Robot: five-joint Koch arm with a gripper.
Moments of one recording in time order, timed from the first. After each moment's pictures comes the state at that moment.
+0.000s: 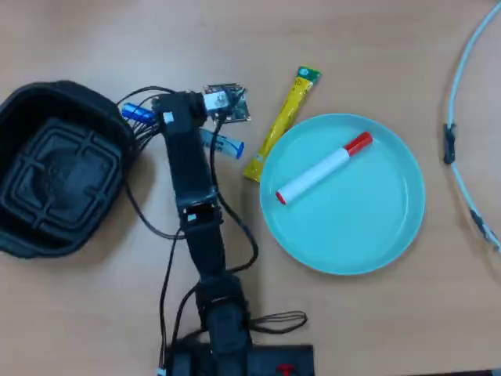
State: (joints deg) arm 77.7 50.8 23.7 104.2 33.5
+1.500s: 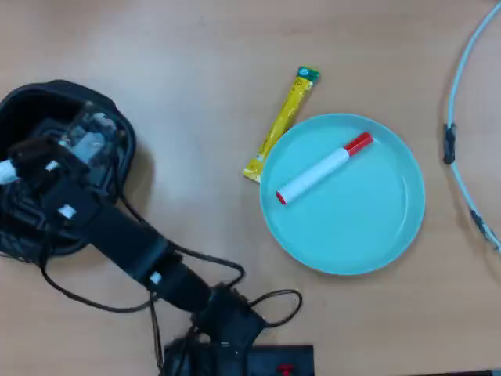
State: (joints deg) arm 38.8 62.2 23.6 76.5 25.5
